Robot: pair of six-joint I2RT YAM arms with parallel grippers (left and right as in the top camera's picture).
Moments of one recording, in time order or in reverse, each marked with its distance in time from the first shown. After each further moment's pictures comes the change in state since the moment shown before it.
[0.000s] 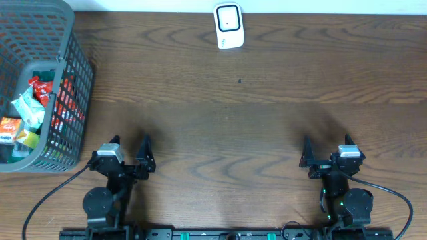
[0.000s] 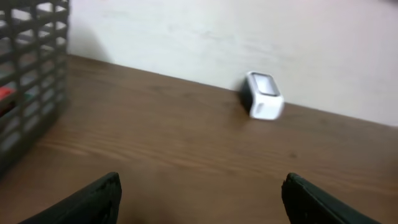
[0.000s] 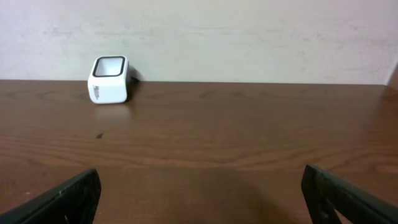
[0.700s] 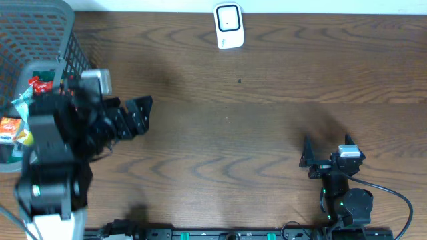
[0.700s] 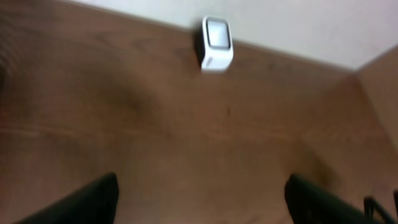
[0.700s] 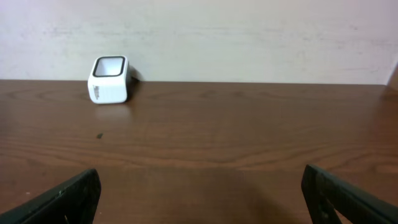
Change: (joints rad) left arm 0.000 0.943 1.142 -0.733 0.228 0.078; right arm 0.000 0.000 0.000 0.000 0.000 0.000
